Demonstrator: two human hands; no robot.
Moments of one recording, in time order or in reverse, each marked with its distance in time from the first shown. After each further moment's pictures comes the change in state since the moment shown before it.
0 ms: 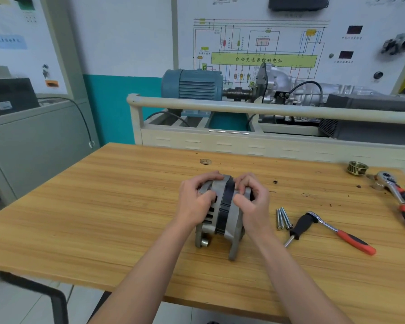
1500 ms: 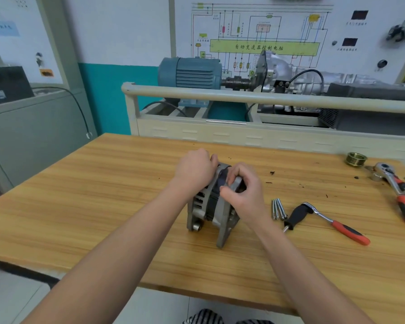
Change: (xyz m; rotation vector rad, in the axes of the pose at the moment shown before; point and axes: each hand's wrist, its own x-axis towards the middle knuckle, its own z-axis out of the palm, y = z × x) left_hand 0.051 0.023 0.017 0.926 -0.114 -0.161; right_hand 0.002 -0.008 -0.009 -0.238 -0.106 -0.092
